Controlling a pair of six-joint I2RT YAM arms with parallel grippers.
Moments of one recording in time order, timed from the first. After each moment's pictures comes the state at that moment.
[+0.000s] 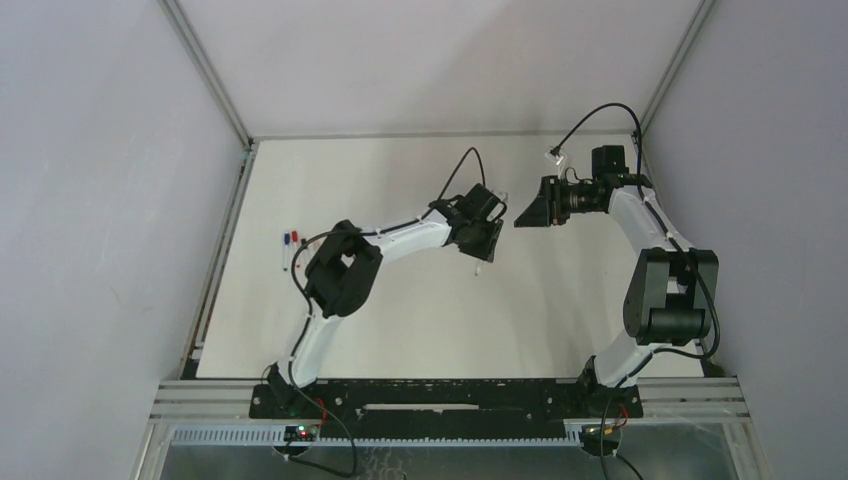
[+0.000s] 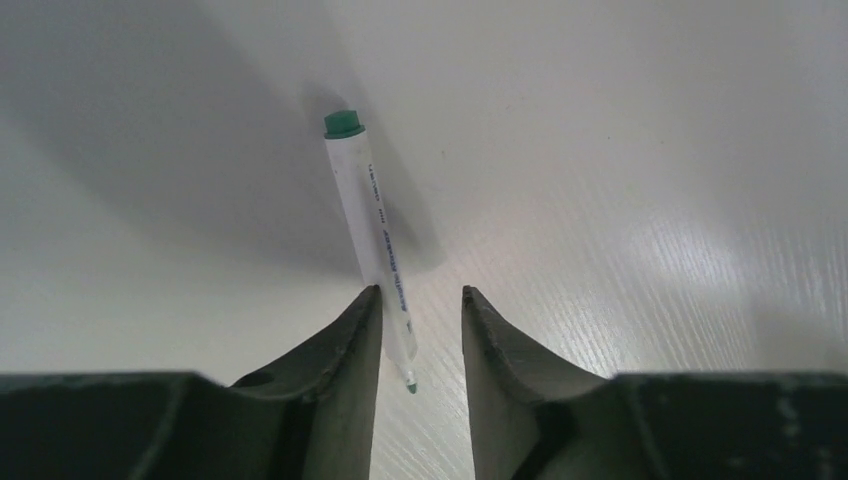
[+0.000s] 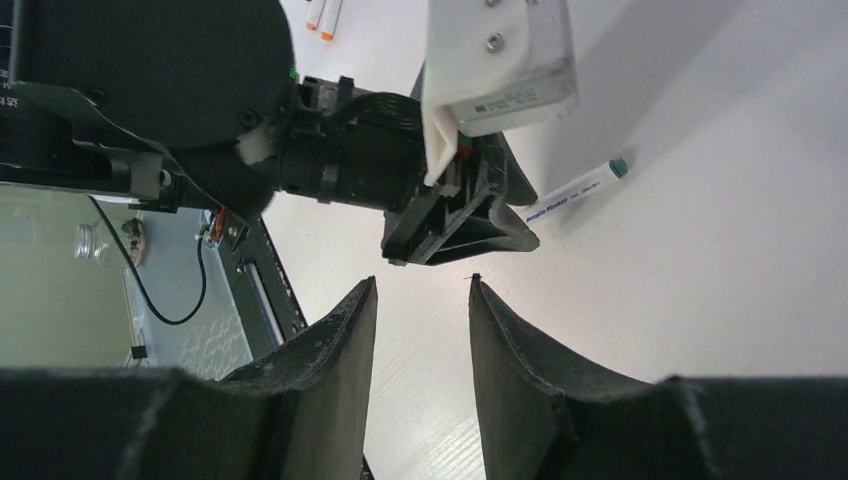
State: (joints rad) left arm -0.85 2.22 1.73 -0.48 0.08 -0.39; right arm -0.05 1.65 1.26 -0.68 -1.08 -0.21
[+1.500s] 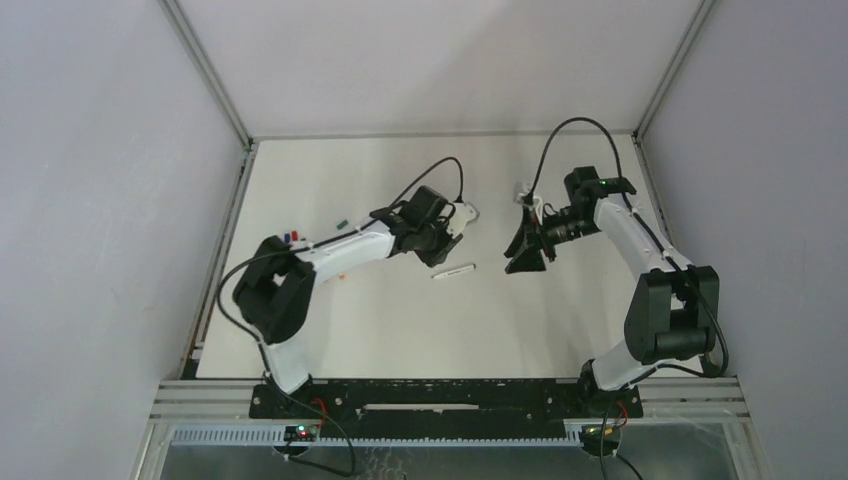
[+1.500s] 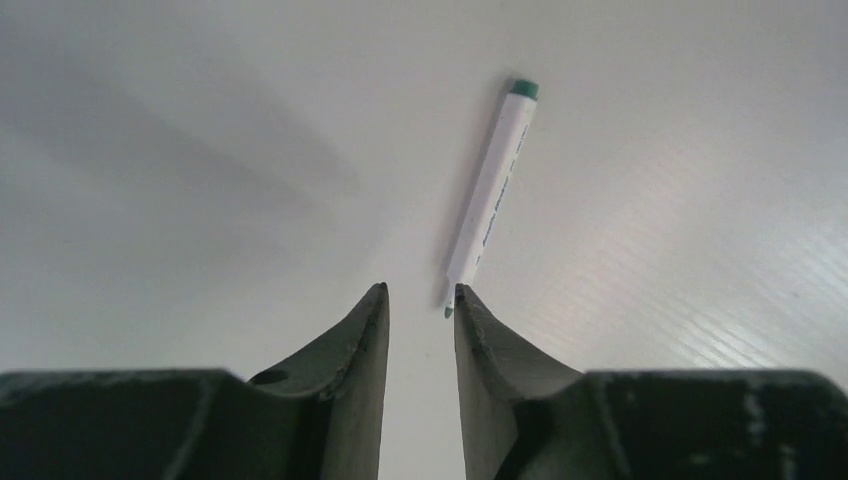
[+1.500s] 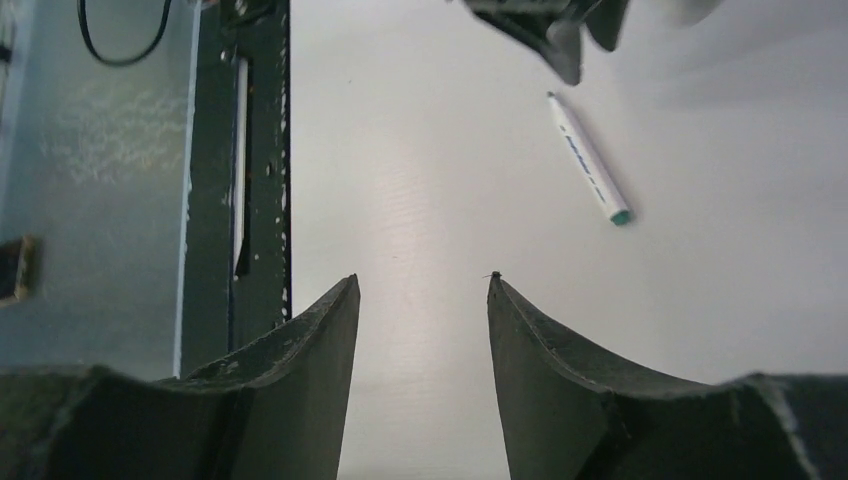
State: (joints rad) left arm -0.75 1.86 1.30 -0.44 0.13 0.22; right arm 0.07 1.55 1.23 -1.16 -1.15 -1.06
